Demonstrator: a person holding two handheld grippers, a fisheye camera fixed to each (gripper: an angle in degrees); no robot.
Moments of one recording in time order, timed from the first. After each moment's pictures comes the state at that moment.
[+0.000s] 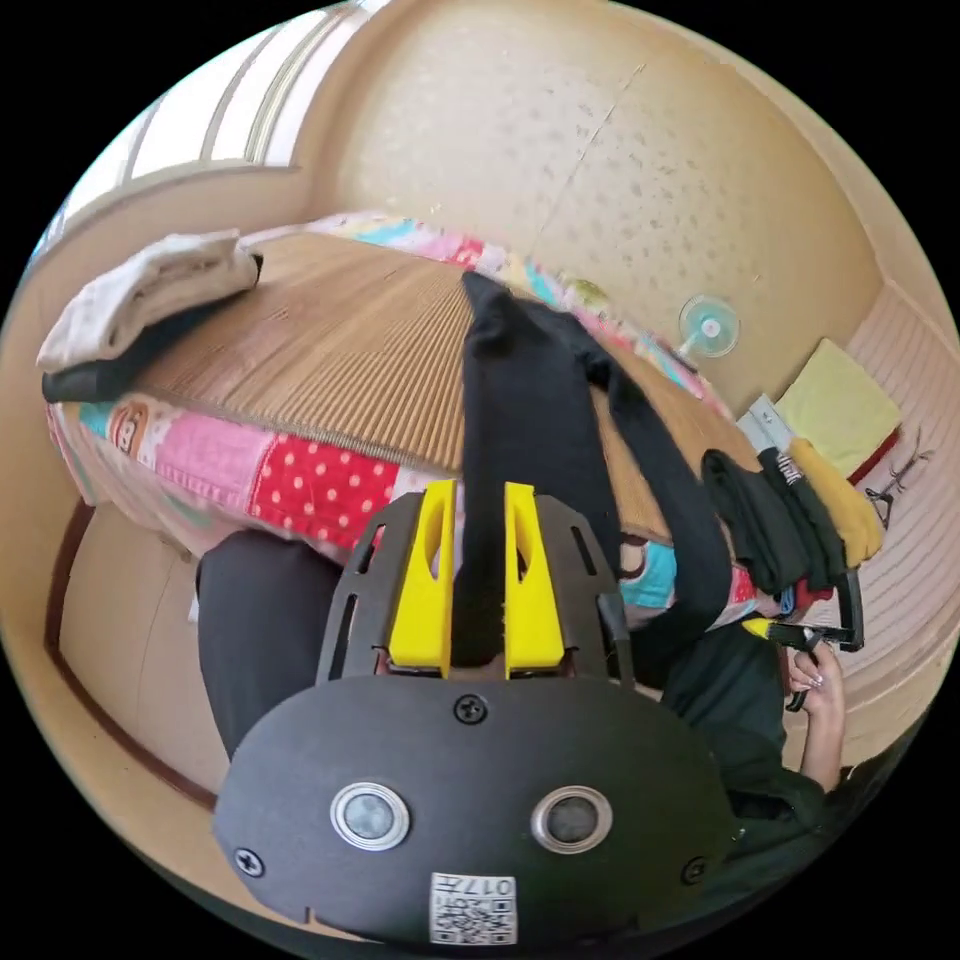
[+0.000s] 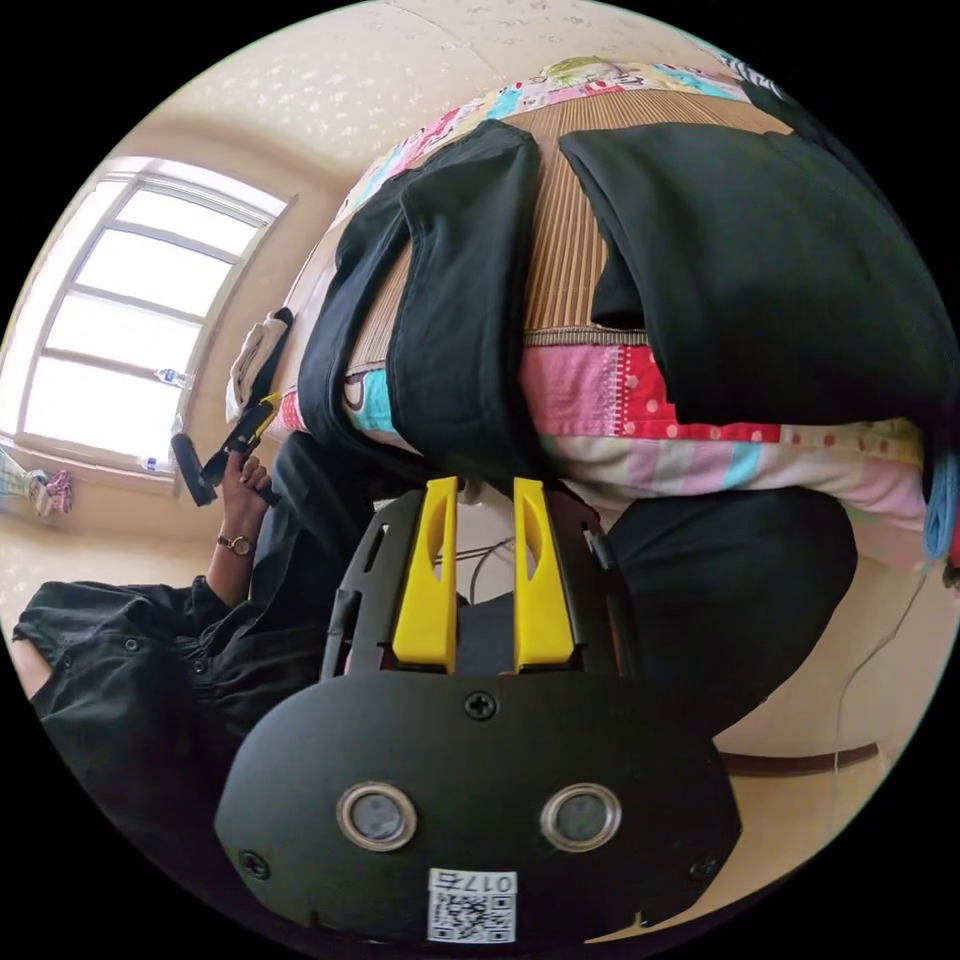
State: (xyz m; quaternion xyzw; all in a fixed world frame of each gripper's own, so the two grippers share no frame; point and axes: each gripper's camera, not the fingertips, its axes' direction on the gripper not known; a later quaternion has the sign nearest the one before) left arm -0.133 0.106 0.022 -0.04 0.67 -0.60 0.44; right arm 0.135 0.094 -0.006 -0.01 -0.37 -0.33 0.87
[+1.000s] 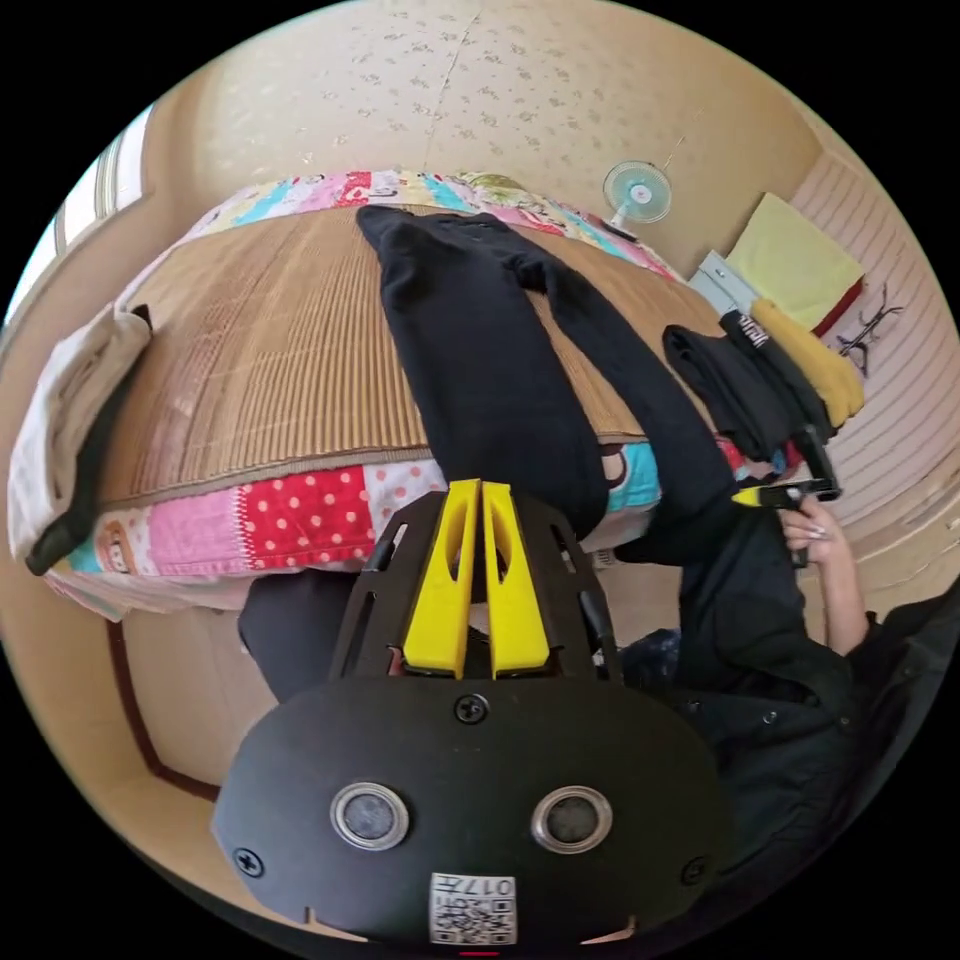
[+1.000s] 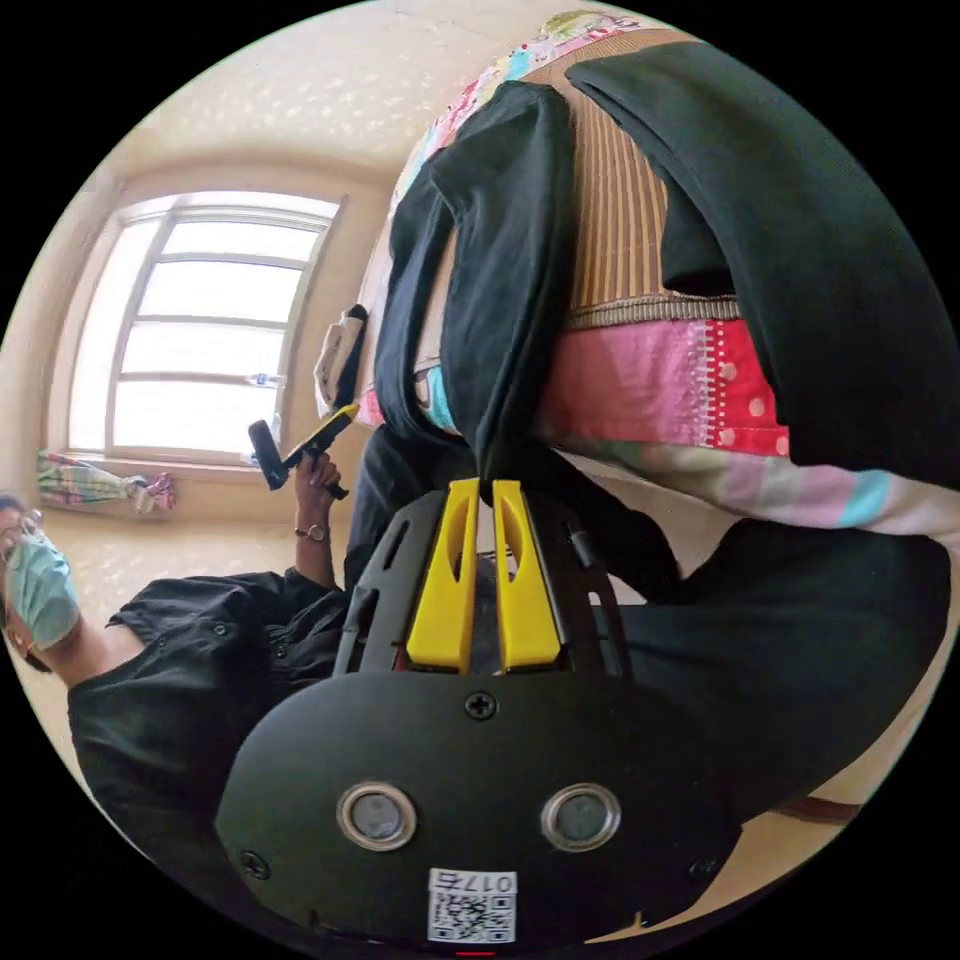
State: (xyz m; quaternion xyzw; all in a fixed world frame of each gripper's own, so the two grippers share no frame) left arm -0.170 0.152 -0.079 0.09 0.66 -0.47 0.57; right arm 0.207 0.031 0.013 -0.11 -0.56 -0.34 0.75
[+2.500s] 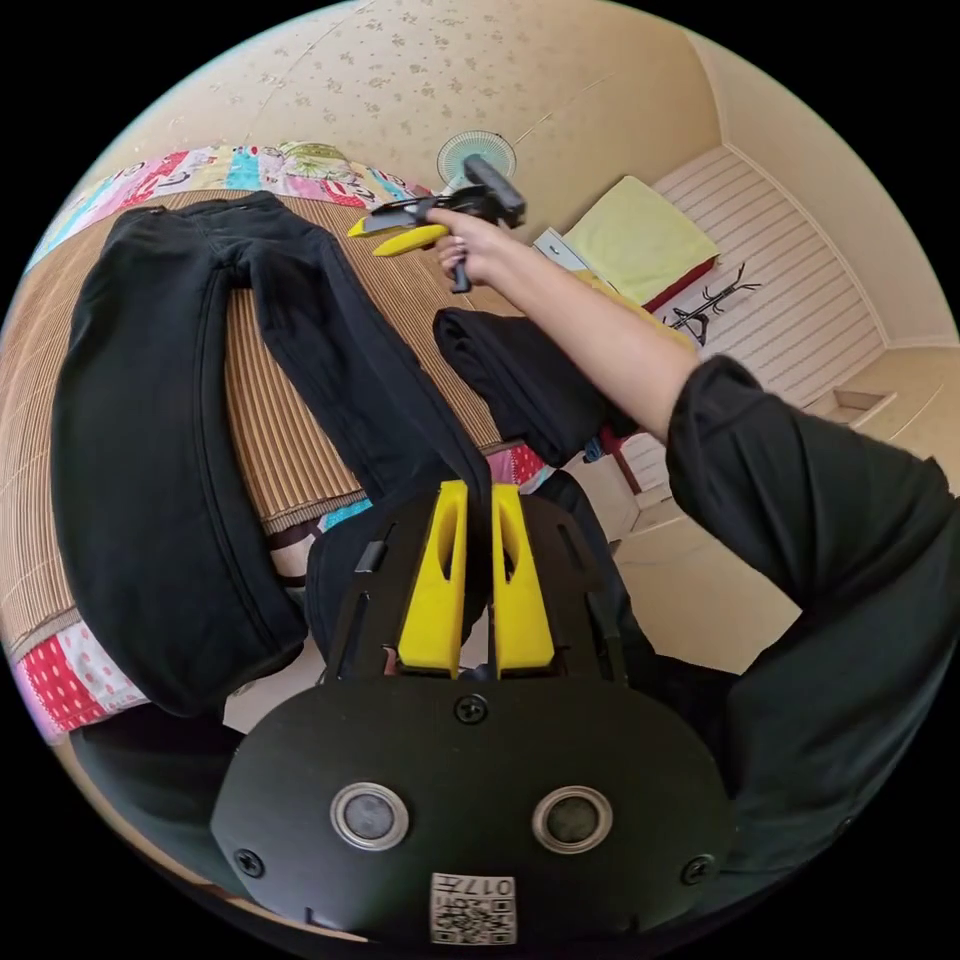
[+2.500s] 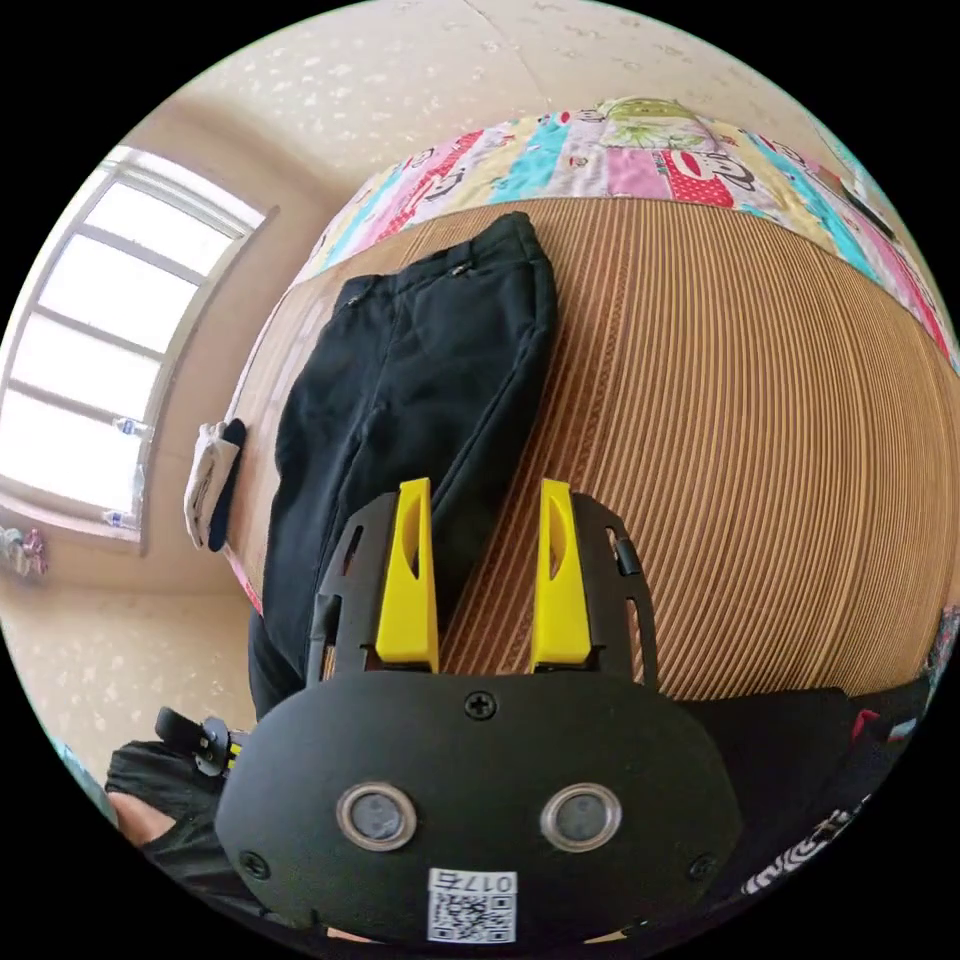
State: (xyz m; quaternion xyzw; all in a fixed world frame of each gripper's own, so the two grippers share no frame) left arm -0.255 0.111 -0.200 0.27 0.81 -0.35 0.38; right arm -0.053 -0.301 0.056 -0.02 -0.34 -0.36 0.87
